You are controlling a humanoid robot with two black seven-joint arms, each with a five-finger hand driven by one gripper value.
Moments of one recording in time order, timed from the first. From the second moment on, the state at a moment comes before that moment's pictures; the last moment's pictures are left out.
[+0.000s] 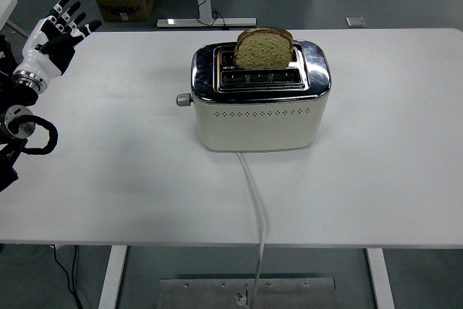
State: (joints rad) left arm -0.91 0.37 -0.61 -0.47 0.02 -0.28 -0.36; right arm 0.01 0.00 0.43 0.09 -0.34 0.07 0.06
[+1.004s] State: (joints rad) left arm -0.90 0.26 -0.73 -0.33 -0.14 -0.28 -0.36; right arm 0.02 0.00 0.42 0.09 -0.34 0.07 0.06
